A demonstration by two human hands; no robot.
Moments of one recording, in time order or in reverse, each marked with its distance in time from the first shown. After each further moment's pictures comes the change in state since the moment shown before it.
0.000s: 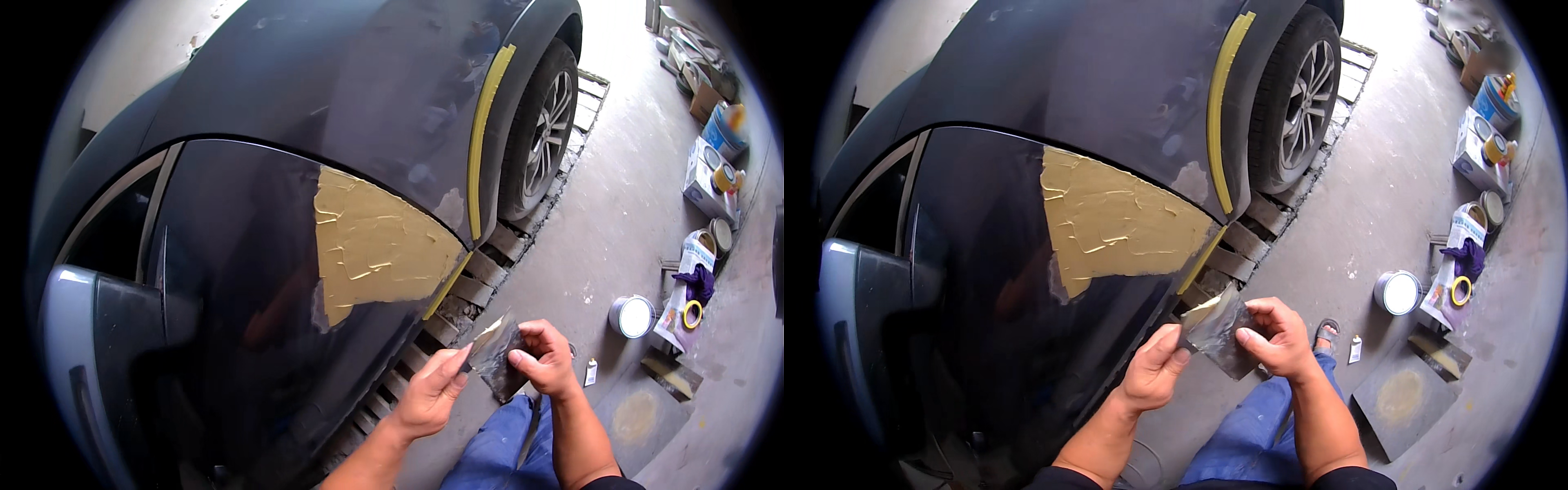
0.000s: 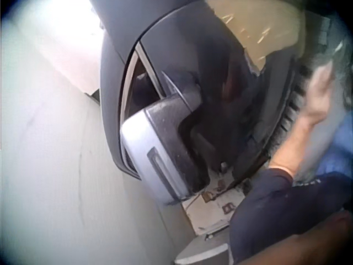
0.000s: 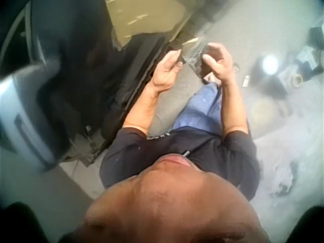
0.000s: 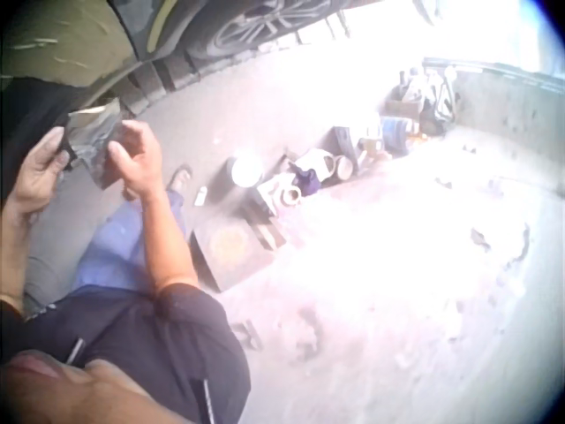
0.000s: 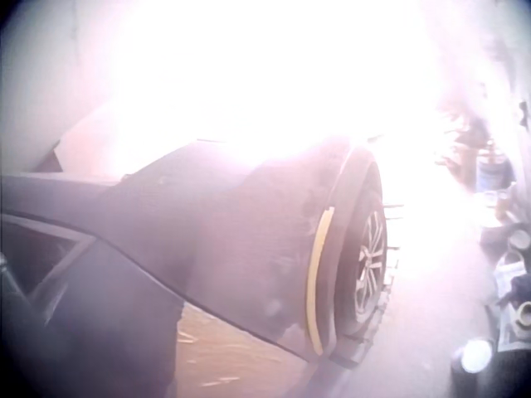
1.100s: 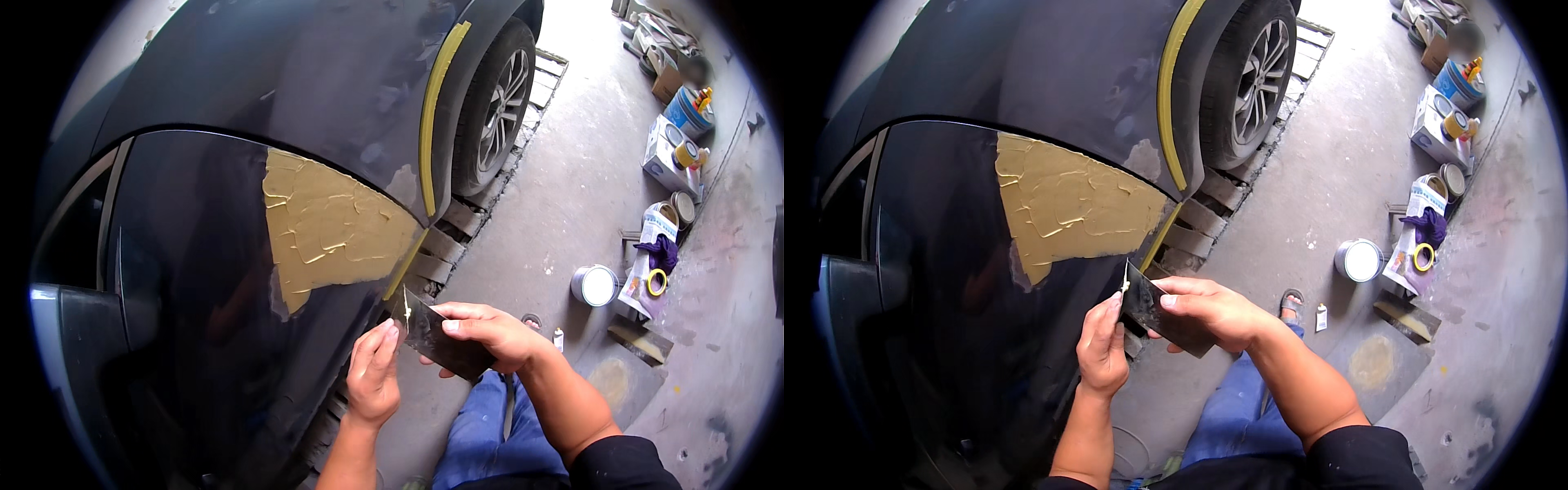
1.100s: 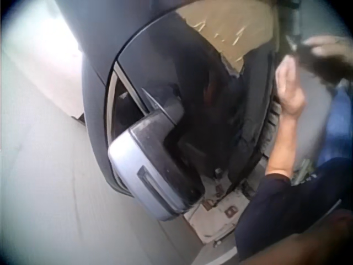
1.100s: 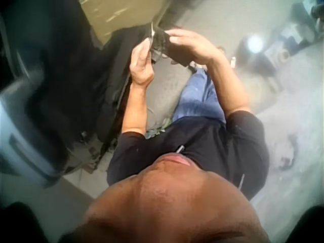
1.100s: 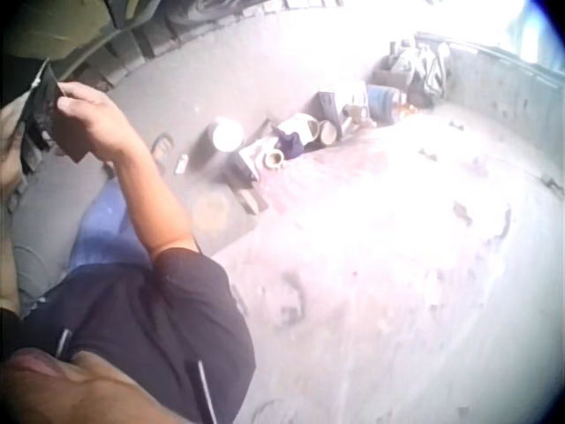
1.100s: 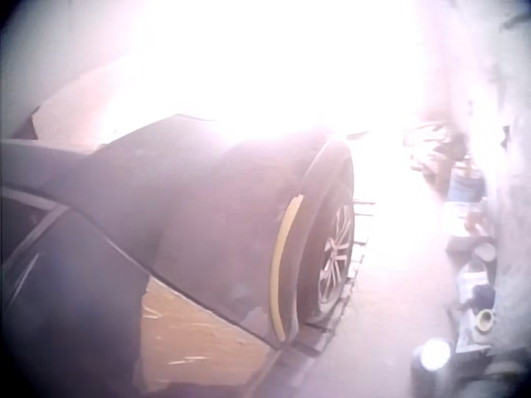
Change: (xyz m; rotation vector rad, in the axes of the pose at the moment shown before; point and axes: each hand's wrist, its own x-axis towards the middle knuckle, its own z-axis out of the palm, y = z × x) left_hand -0.014 -0.013 -0.008 0.459 0.342 0.286; right_hand 0.032 -0.059 0.035 0.361 -0.325 0.704
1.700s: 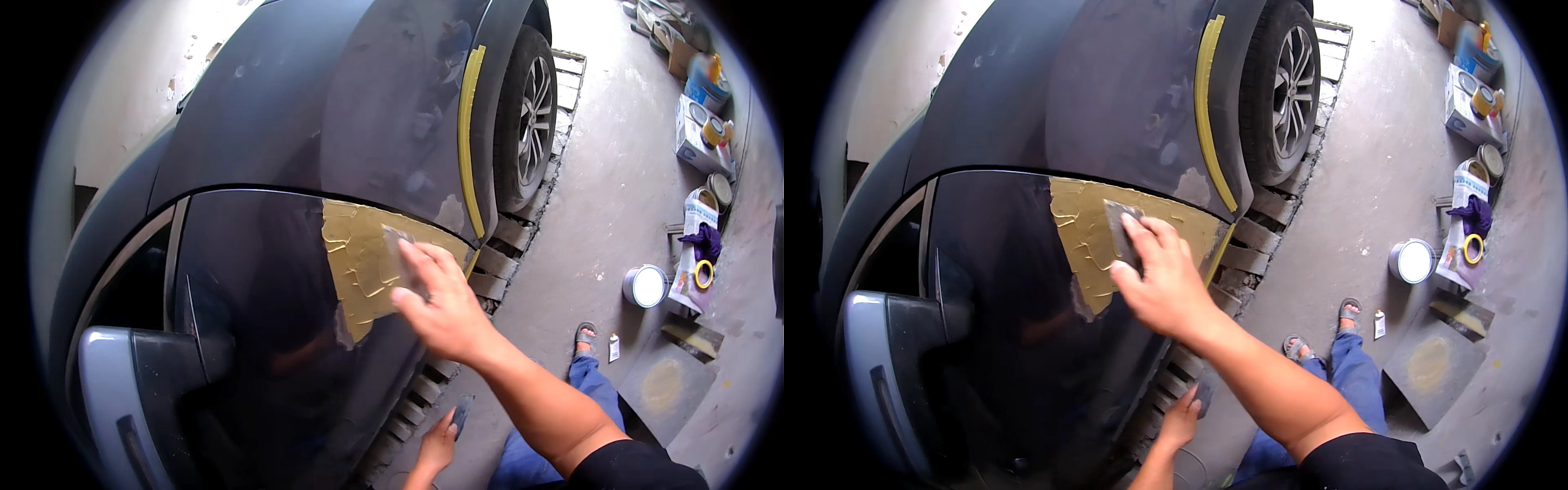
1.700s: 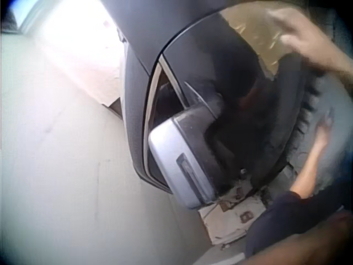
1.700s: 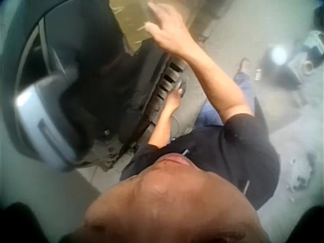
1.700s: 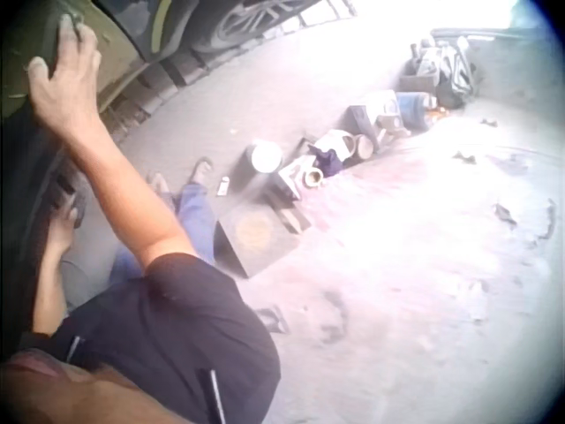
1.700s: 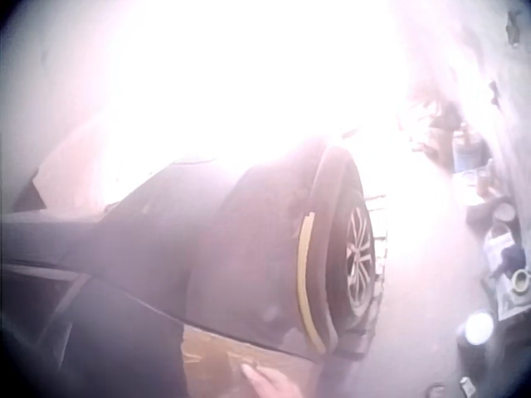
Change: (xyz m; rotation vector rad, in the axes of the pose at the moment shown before) left_hand -0.159 -0.028 -0.004 0.014 -0.478 -0.850; right_hand 0.109 -0.020 0.077 -0.948 0.663 -0.810
